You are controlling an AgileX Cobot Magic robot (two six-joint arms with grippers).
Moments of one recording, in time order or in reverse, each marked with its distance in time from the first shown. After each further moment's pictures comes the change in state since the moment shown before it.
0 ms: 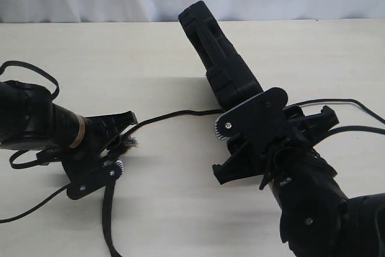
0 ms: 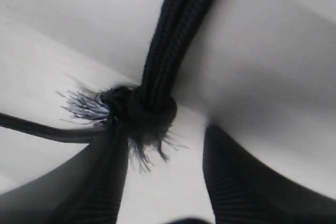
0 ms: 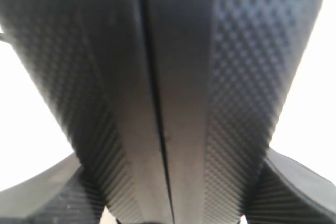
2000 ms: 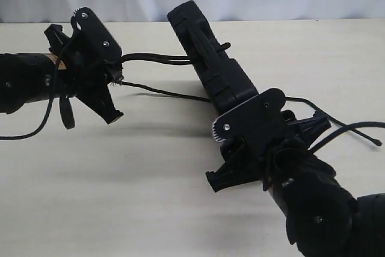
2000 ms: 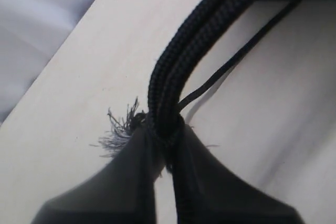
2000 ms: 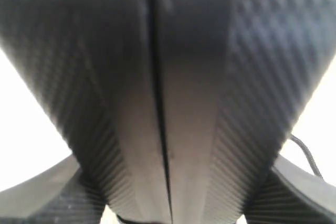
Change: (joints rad) left arm 0.056 -0.210 -0.055 -1.160 -0.242 -0.484; right arm 0.000 -0.037 0.000 0.002 -0.107 0.006
